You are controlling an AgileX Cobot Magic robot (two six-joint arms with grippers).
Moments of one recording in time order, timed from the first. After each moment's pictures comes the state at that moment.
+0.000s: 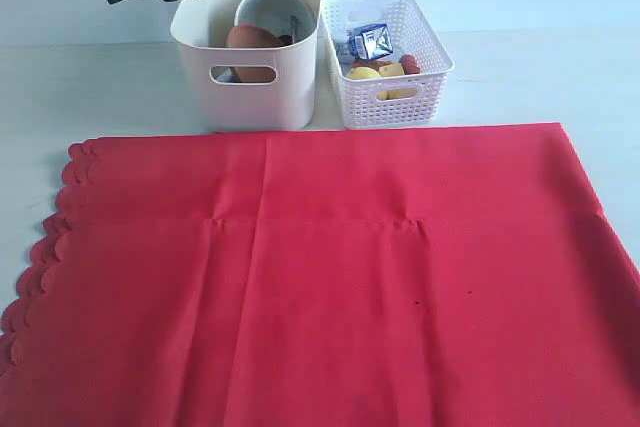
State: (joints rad) left arm -0.08 0.01 0.00 0.13 0.37 -0.26; right arm 0.71 2.02 -1.75 0.65 0.40 -0.70
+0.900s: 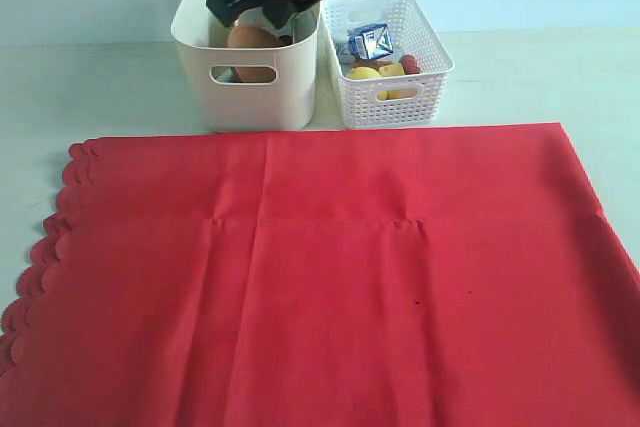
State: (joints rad) left arm -0.08 0.01 0.00 0.13 0.37 -0.26; right arm 0.71 1.84 -1.75 -0.02 0.98 -0.13
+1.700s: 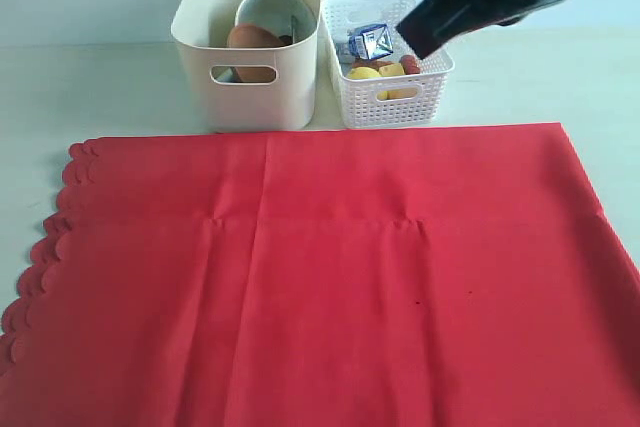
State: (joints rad) left arm -0.08 0.01 0.00 0.13 0.37 -0.26; right arm 0.71 1.29 -1.24 -0.20 0.94 -0.01
